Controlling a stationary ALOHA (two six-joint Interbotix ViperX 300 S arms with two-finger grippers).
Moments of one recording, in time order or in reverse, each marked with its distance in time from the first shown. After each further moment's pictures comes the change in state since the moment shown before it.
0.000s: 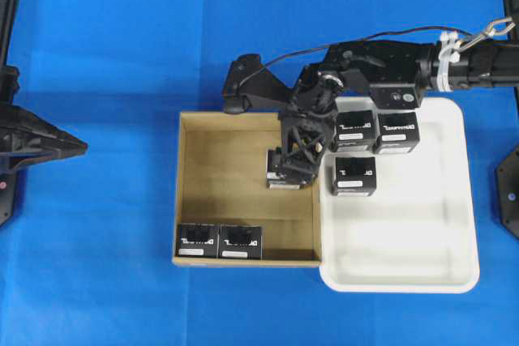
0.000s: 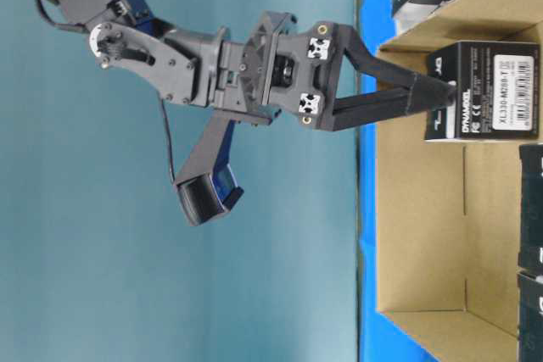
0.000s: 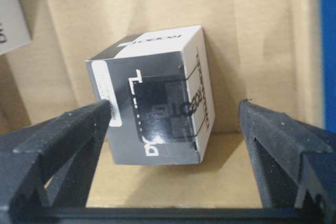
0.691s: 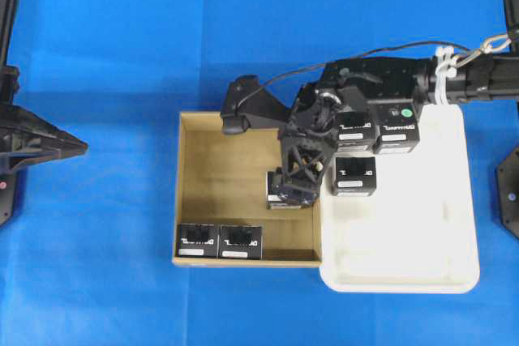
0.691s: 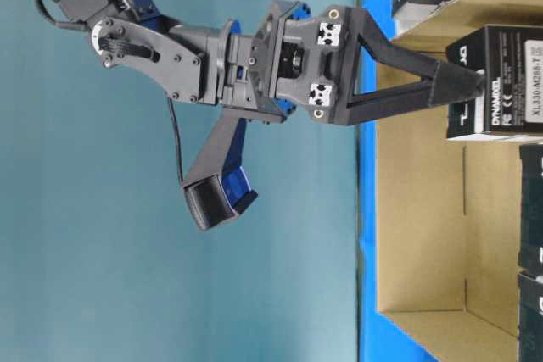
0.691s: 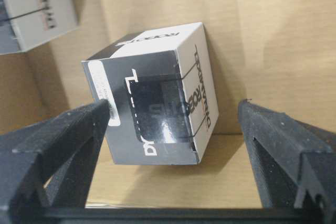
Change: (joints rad) left arm 0.000 -0.002 -0.002 0.002 0.000 0.000; right arm 0.032 0.018 0.023 0.041 -0.005 -0.006
